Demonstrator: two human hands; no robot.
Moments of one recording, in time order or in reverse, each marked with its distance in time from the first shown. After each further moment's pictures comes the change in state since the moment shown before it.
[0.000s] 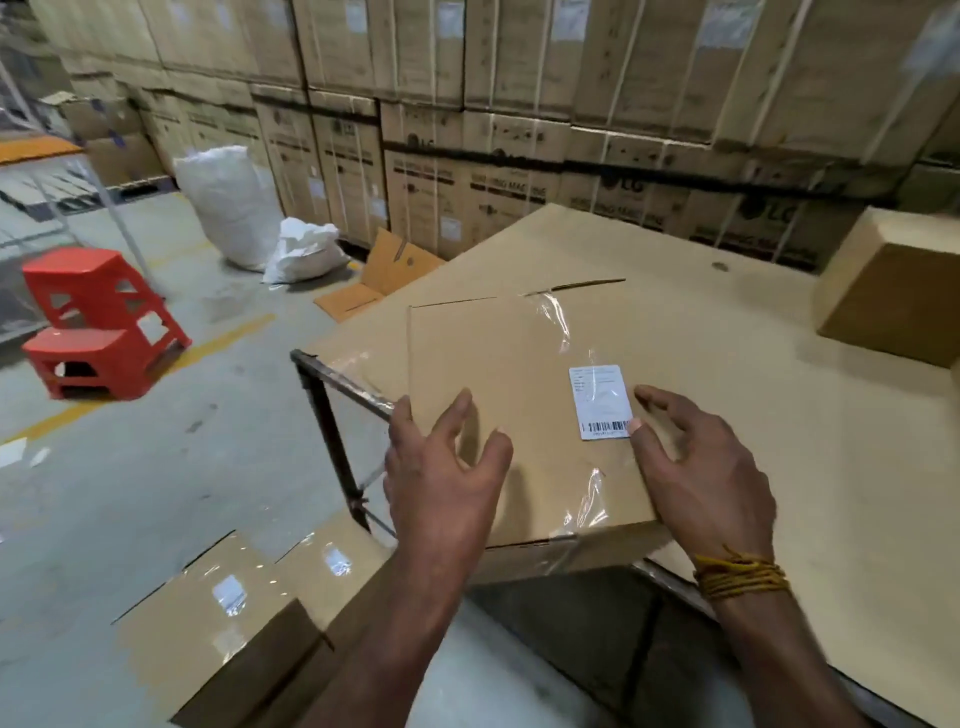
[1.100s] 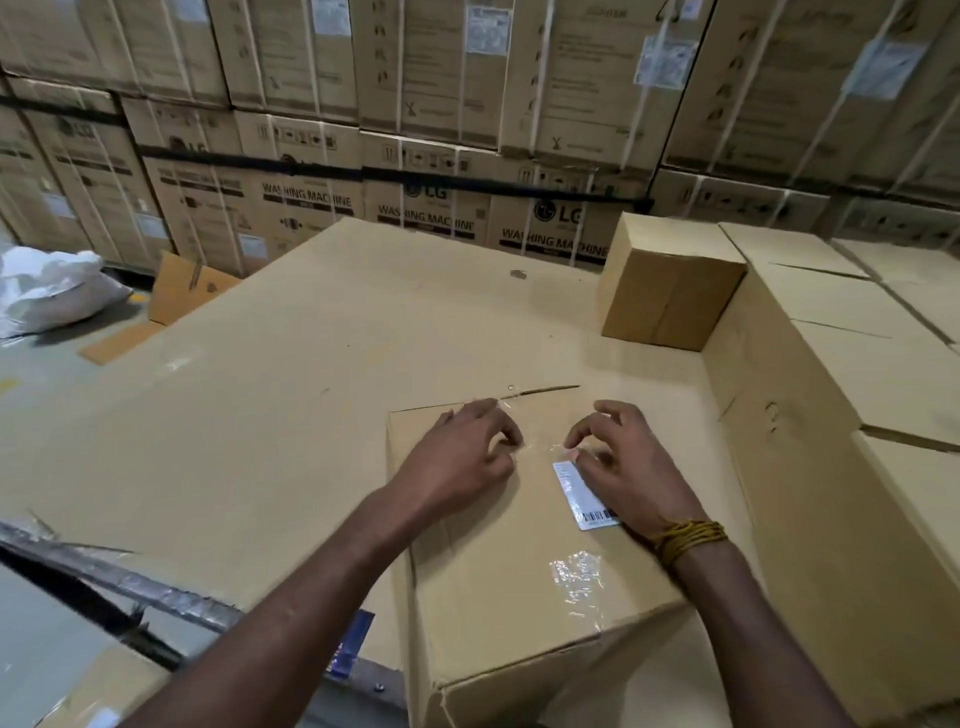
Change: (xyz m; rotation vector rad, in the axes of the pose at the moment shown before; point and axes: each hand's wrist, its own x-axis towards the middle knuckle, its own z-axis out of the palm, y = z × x) left_hand 0.108 0.135 0.305 0.364 -0.737 0.691; right_hand 0.196 0.216 -0.114 -0.113 -0.136 -0.063
